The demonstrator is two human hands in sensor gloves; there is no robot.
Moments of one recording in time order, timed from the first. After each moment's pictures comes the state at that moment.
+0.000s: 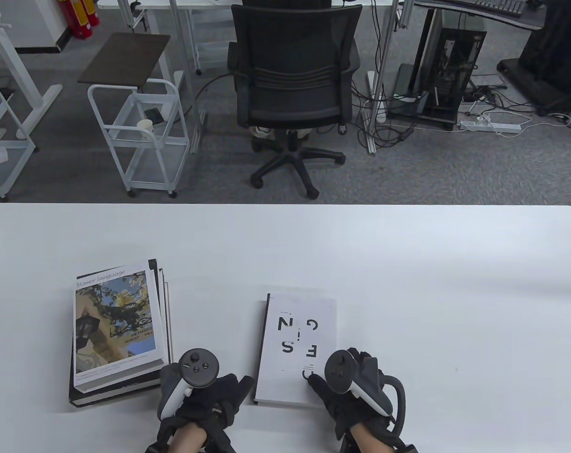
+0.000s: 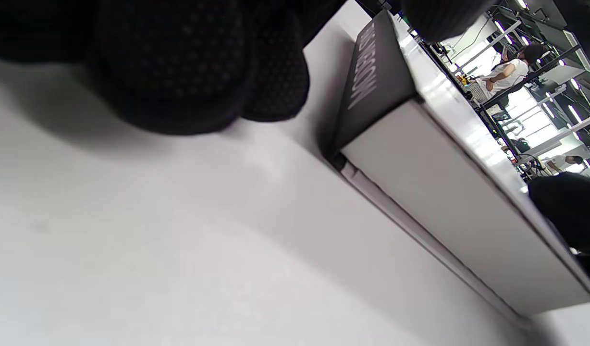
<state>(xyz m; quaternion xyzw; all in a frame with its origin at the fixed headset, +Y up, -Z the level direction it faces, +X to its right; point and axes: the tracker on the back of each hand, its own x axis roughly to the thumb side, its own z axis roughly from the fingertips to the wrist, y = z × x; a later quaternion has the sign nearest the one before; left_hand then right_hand) -0.188 -0.776 -0.268 -0.24 -0.01 0.33 0.92 0.093 -0.758 -0.265 -0.01 0.16 0.98 0.11</state>
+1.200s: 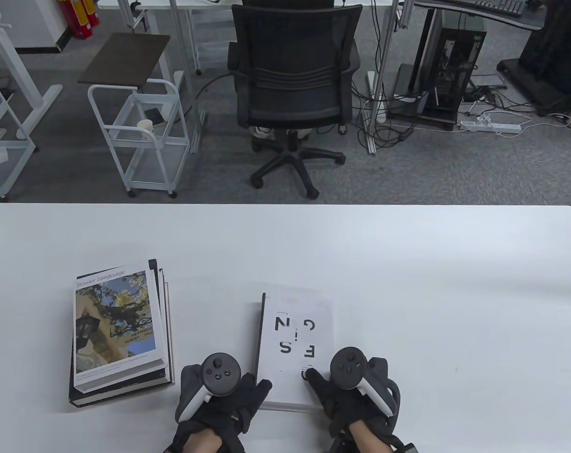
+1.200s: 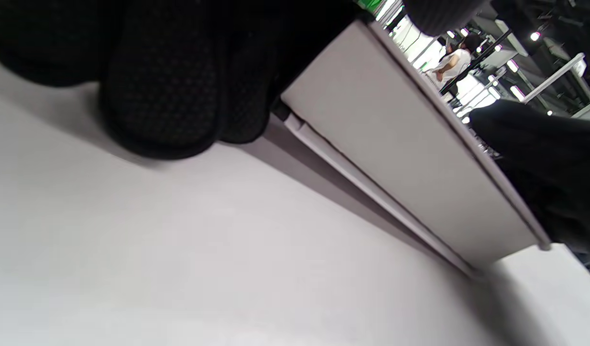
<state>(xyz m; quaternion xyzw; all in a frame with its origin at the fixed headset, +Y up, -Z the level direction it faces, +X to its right) -0.158 -0.763 -0.261 -0.19 -0.08 0.30 0.93 0.096 -0.765 -0.268 -0.01 0.18 0.96 0.22</state>
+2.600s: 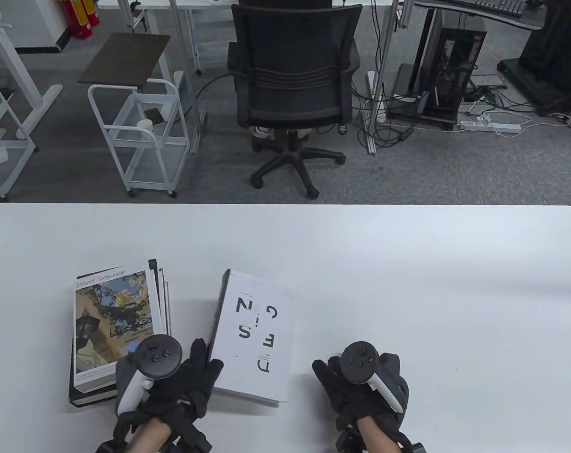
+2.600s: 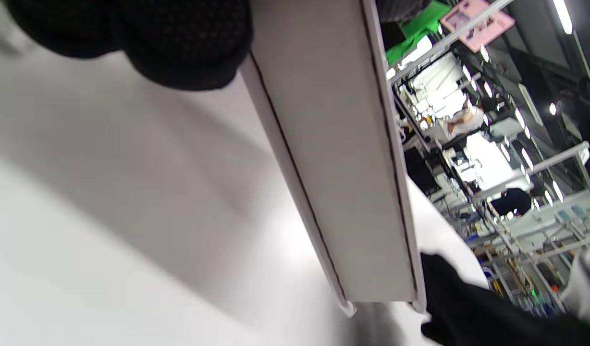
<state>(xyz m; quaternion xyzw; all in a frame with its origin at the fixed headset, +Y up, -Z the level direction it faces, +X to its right) -0.240 -0.682 -0.260 -0.19 -0.01 0.39 0.90 0.111 -0.754 -0.272 -0.02 0.16 0.96 0.24</state>
